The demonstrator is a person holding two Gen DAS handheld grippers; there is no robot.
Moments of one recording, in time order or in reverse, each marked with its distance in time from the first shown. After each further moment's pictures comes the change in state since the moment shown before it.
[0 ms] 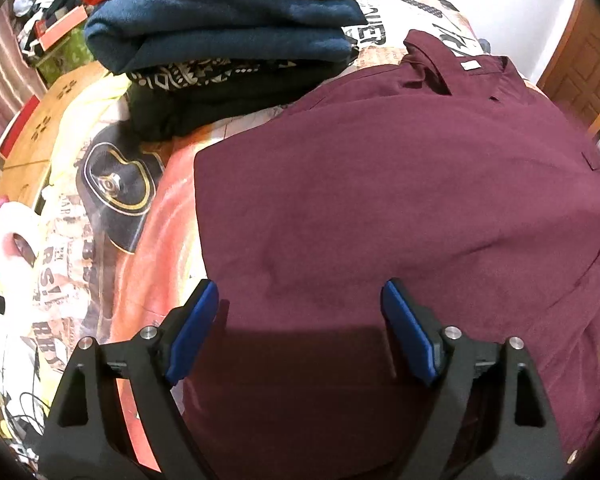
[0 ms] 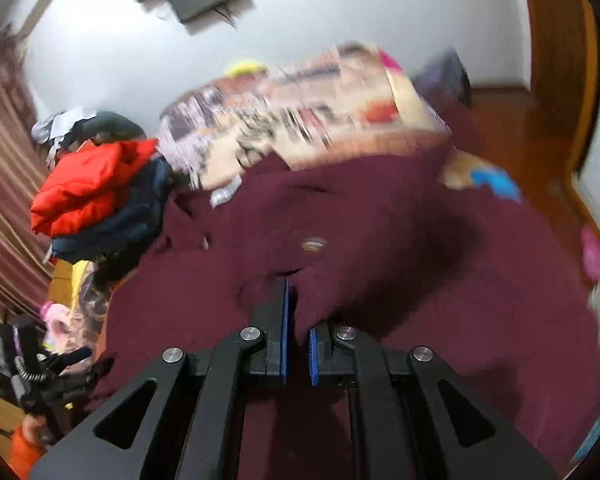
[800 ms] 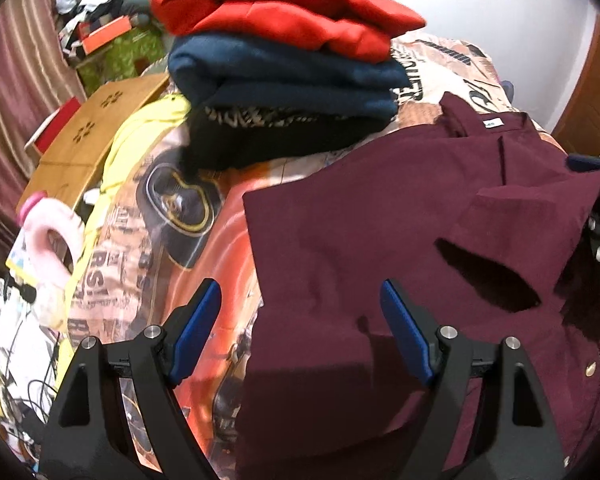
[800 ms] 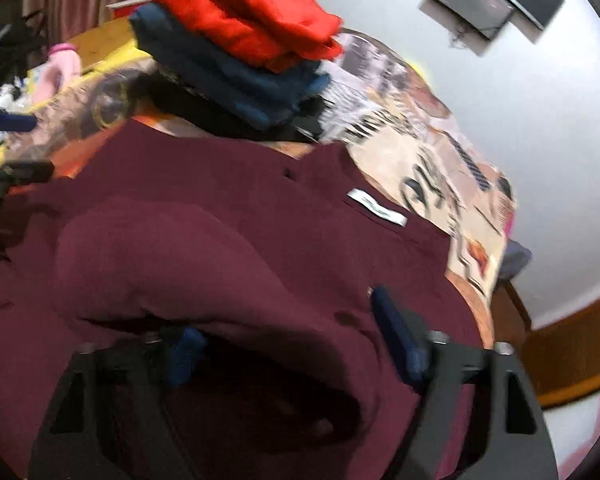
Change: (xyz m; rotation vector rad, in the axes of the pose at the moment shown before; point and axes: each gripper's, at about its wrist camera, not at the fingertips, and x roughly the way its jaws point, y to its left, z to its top) left arm -0.038 0.030 0.003 -0.093 -0.127 0.078; right arm 0.086 0.182 -0.016 -1.011 0.120 -0.108
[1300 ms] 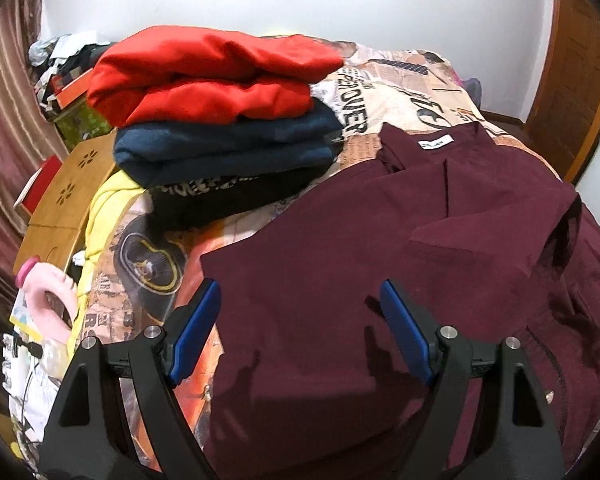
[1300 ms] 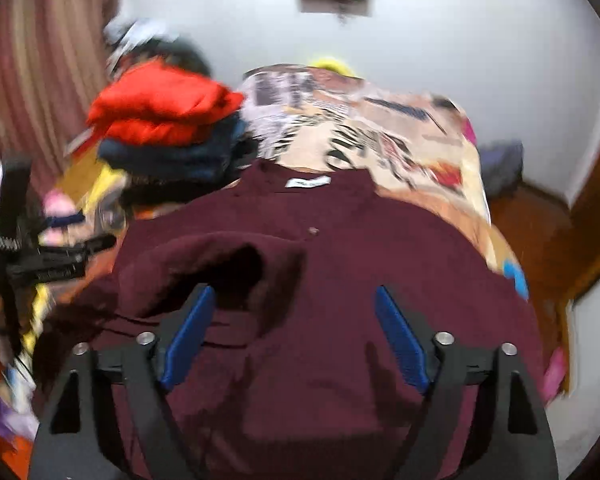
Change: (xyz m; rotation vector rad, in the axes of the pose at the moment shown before) left arm -0.026 -0.052 0.028 0.132 -0.102 -0.024; right arm -0.086 -0.048 -0.071 0.458 -0.132 0.045
